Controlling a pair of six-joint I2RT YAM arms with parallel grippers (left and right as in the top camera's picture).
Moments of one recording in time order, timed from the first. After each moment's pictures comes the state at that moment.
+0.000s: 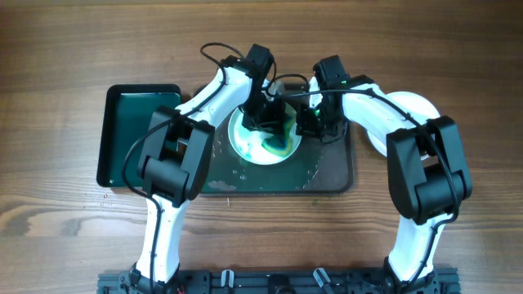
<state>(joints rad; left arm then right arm) -0.45 2.29 1.73 -0.95 0.45 -0.37 0.32 2.06 1.33 -0.67 -0.40 0.36</state>
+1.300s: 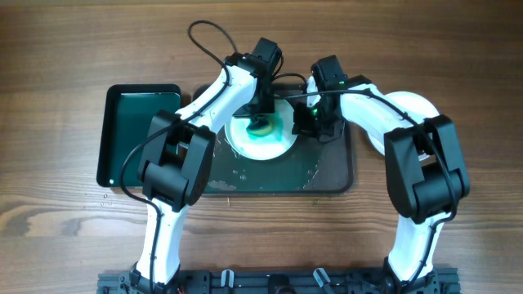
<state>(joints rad) -0.48 2.26 1.76 -0.96 -0.09 -0.53 0.33 2.06 1.33 -0.66 -0.43 0.39</state>
